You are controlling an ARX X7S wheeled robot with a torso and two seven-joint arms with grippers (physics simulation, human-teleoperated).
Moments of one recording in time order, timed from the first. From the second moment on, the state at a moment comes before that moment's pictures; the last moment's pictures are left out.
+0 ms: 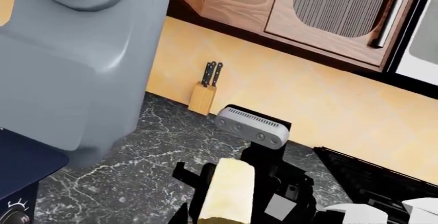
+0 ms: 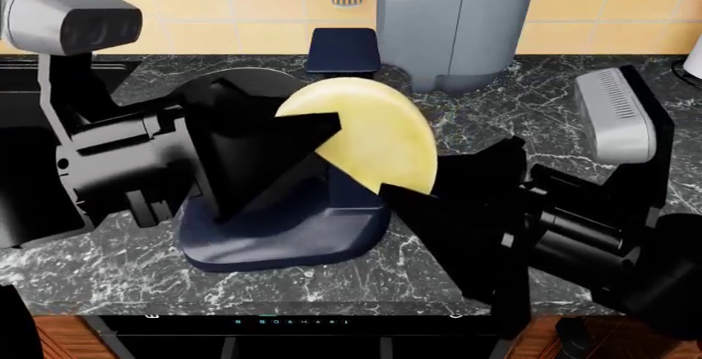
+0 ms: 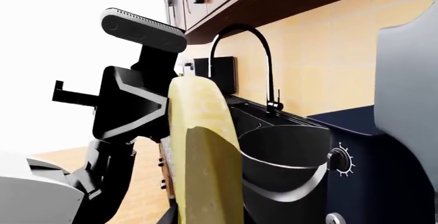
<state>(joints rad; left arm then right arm) -1.03 -0.48 -0.07 0.16 -1.70 -1.34 0.23 0.67 0.80 -0.20 -0.49 1.40 0.64 -0.43</state>
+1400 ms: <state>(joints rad) -1.14 -0.75 -0.11 0.24 -2.04 -1.19 -0.21 0.54 0.90 -0.08 -0.50 1.45 0.58 -0.39</state>
